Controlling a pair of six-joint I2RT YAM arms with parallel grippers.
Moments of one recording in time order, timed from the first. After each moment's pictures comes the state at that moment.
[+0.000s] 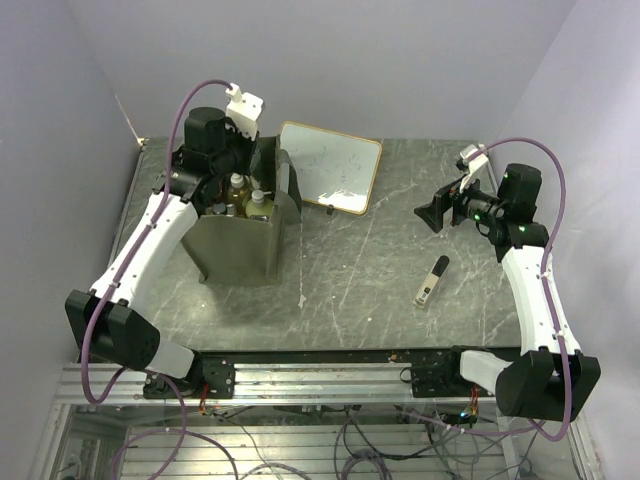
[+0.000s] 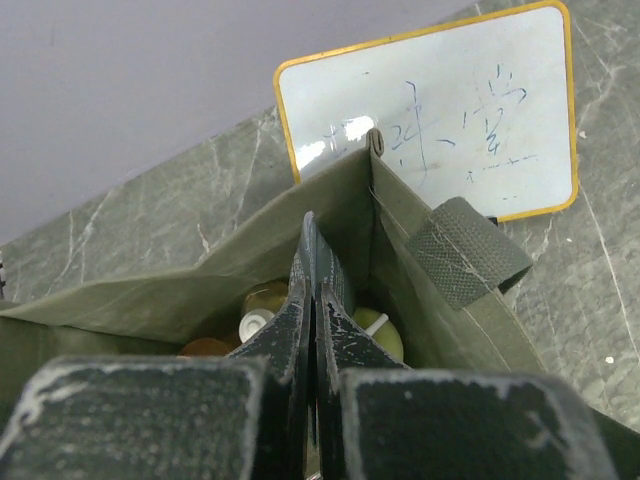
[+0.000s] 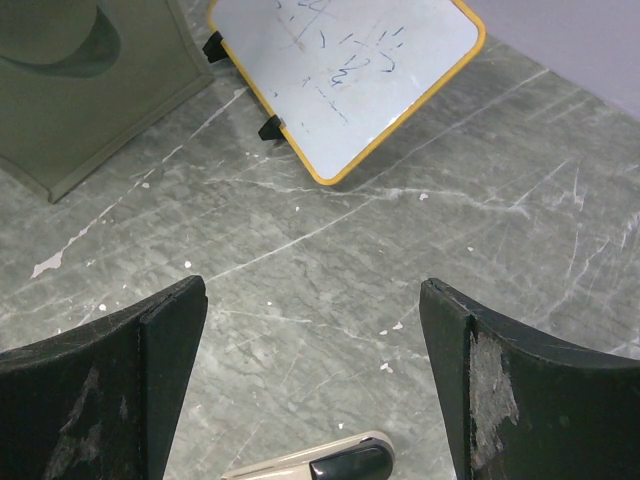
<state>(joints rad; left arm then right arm) -0.33 1.44 1.50 -0.40 0.06 0.19 -0.11 1.14 1.05 -0.38 -0.78 -0.36</state>
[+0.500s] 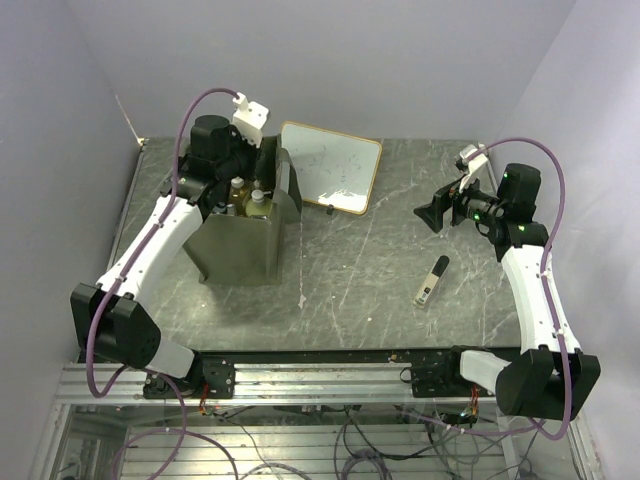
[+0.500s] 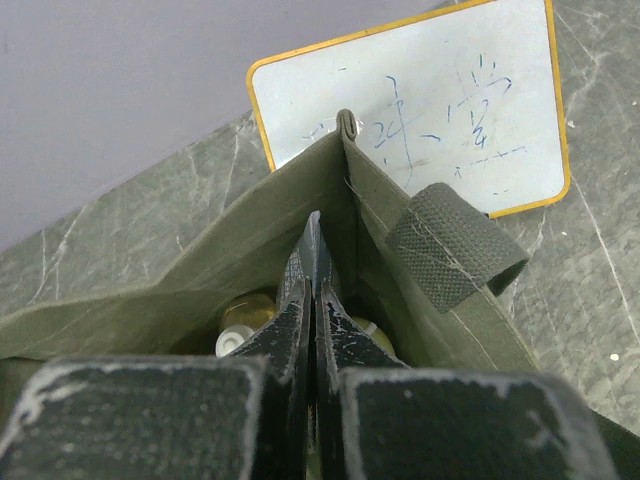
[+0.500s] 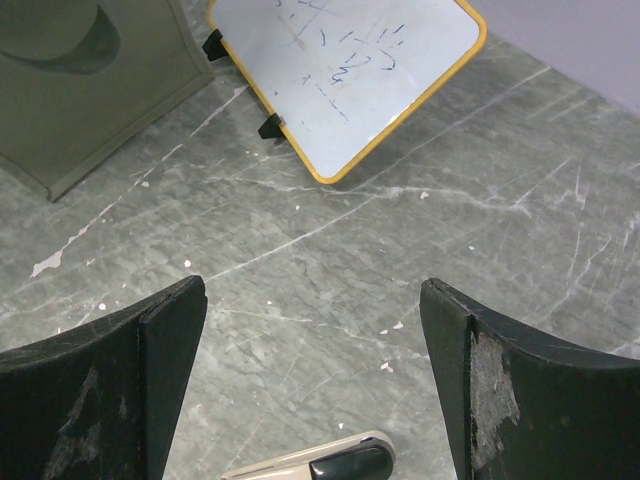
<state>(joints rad) -0.33 1.44 1.40 -0.29 0.10 0.20 -0.11 1.15 1.05 -0.38 -0.78 -0.36</state>
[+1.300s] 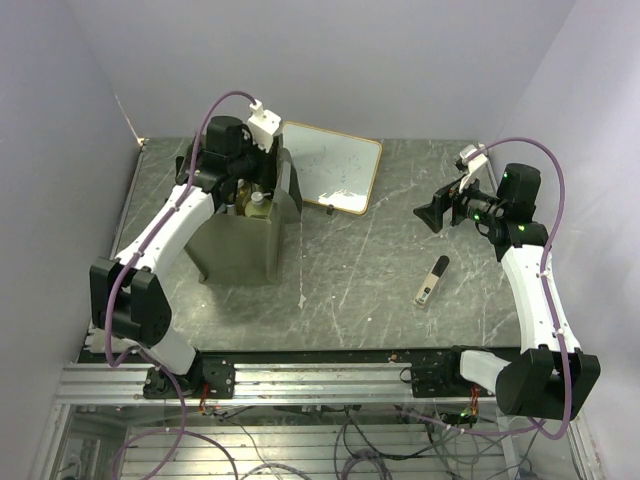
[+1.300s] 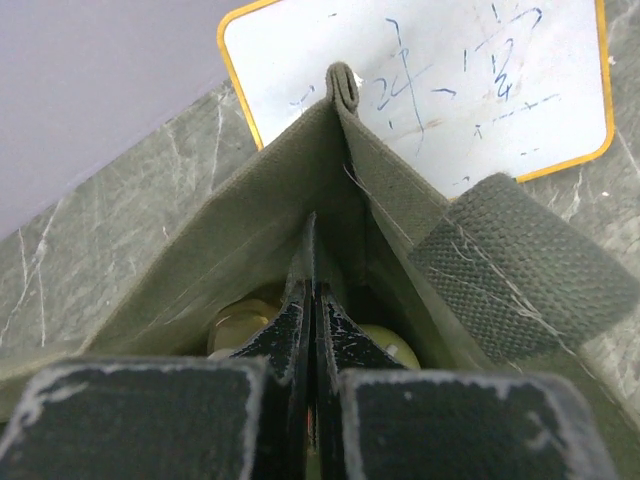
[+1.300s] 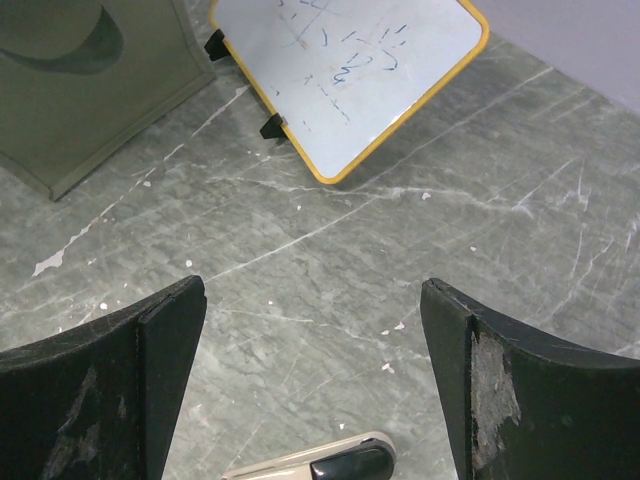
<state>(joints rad) -0.33 1.57 1.42 -0.28 0.13 0.27 -0.11 1.15 1.05 -0.38 -0.79 -0.36</state>
